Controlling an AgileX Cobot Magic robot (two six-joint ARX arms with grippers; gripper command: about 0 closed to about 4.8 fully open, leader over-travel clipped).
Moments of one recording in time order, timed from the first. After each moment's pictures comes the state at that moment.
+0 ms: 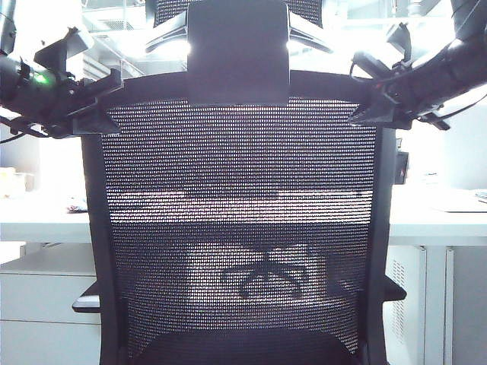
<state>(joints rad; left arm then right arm) -0.14 1.50 0.71 0.65 0.22 -0.16 0.17 1.59 0.86 0.57 -0.36 0.38</state>
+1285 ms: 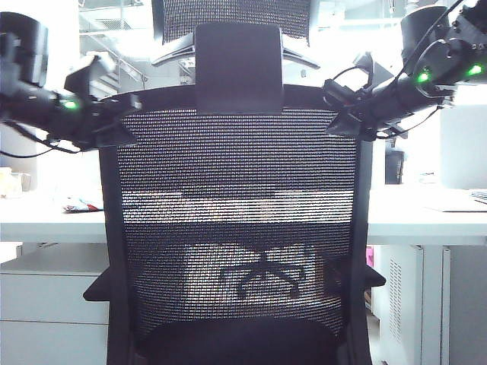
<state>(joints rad) -0.06 1.78 0.95 0.72 0.32 -0.14 0.17 1.90 1.22 0.56 -0.34 0.35</state>
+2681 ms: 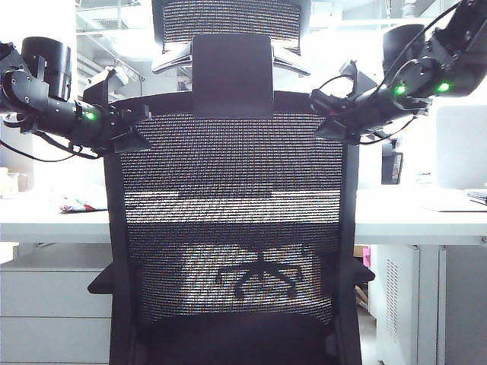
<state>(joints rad) -0.05 1.96 1.21 0.65 0.36 -0.12 0.17 2.05 1.41 0.54 -0.34 0.34</state>
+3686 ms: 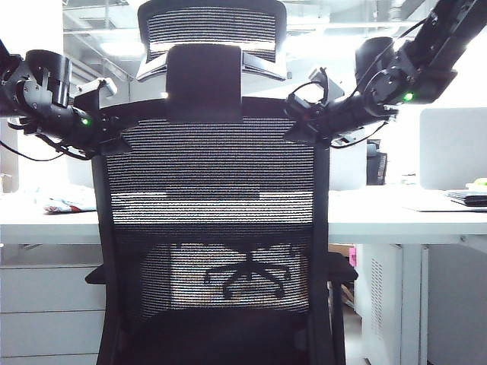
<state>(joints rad) 0.01 2.11 1.47 0.53 0.31 -0.10 0.20 2.17 1.62 0.44 -0.45 0.30</state>
